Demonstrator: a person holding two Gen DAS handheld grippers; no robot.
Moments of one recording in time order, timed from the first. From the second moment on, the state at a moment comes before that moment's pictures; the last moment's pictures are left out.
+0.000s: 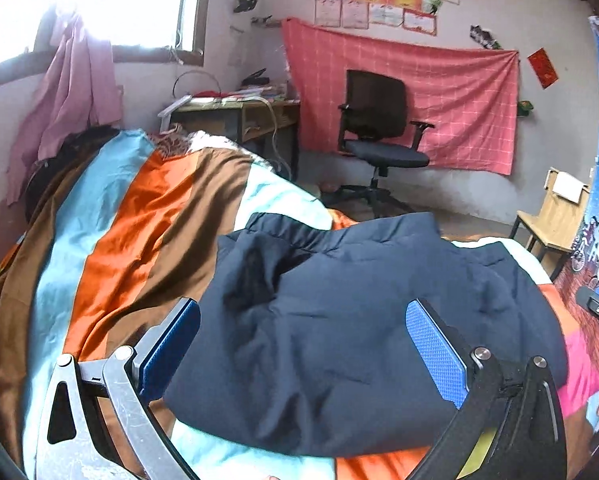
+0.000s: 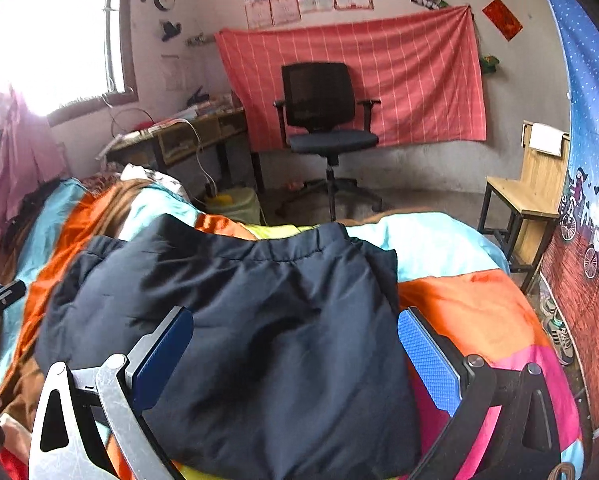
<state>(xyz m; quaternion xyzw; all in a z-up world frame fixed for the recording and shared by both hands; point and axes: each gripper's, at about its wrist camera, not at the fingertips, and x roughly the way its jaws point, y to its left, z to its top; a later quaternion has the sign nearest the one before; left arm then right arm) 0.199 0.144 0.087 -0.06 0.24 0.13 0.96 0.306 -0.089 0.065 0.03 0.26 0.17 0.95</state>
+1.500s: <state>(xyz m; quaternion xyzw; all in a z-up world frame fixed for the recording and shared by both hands) 0.066 0.069 0.070 0.00 0.20 0.10 0.98 0.112 -0.091 0.073 0.01 0.16 0.16 0.97</state>
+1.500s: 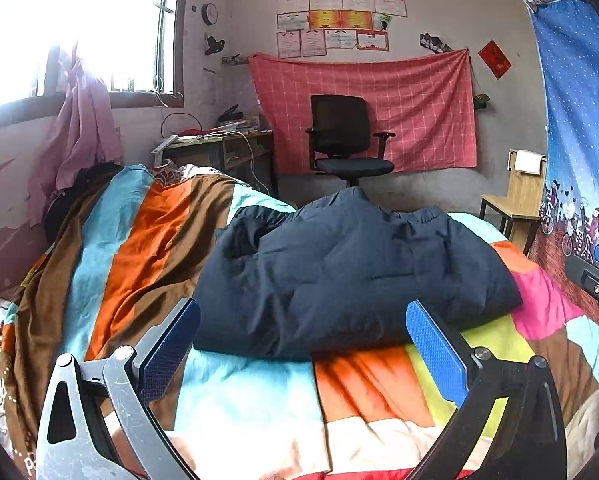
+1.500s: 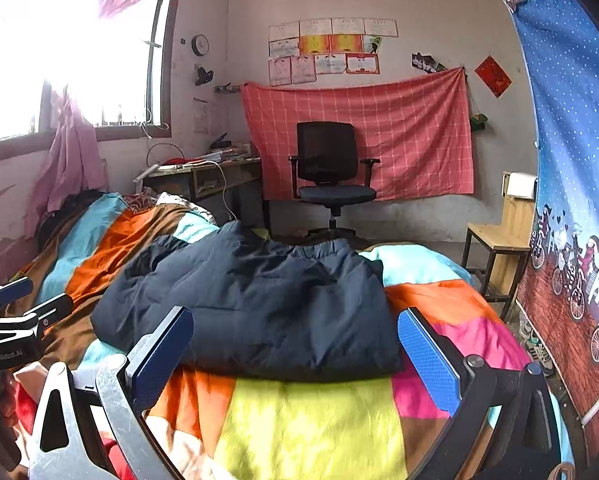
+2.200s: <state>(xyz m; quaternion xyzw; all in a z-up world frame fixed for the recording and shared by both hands) 0.046 0.083 0.026 0.00 0.24 0.11 0.97 0.086 -0.070 0.035 -0.01 0.18 0.15 0.97</state>
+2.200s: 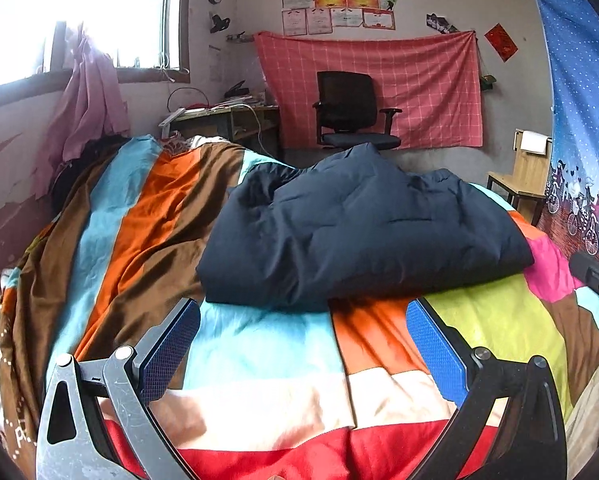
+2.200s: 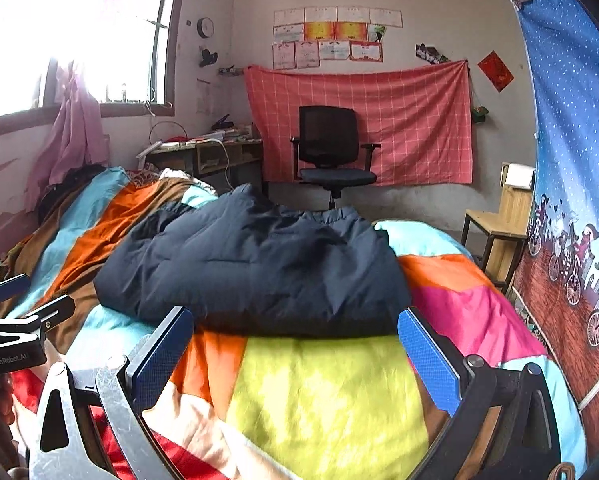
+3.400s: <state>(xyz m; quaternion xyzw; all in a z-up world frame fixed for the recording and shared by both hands) 0.045 0.084 0.011 0.01 0.26 0.11 0.96 0.088 -0.069 0.003 -0.01 0.22 0.15 0.96</state>
